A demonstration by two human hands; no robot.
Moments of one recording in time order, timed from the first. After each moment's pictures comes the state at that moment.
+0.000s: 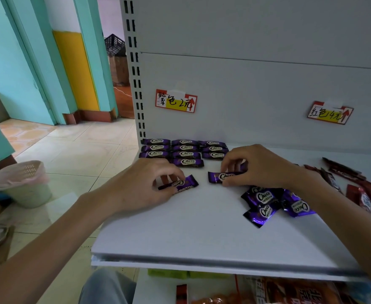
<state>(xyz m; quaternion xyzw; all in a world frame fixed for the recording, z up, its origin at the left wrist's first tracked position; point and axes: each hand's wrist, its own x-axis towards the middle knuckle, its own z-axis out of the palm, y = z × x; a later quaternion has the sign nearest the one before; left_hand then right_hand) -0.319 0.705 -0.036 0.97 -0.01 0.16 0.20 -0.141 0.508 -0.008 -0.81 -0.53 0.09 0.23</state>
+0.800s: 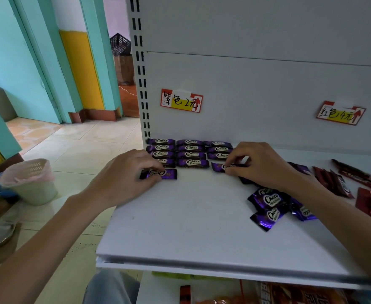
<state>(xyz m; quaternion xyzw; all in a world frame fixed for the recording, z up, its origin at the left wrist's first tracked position) -0.329 0.738 -0.046 0.96 0.08 0.21 0.17 -0.130 0.518 -0.026 -0.81 -0.52 -0.01 0.26</state>
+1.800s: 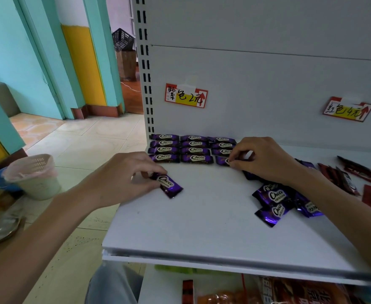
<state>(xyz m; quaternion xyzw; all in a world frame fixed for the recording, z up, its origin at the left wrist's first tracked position) -0.346 0.746 -0.044 0.97 0.02 0.16 0.19 -0.128 0.521 -0.024 -0.81 -0.52 0.00 0.25</state>
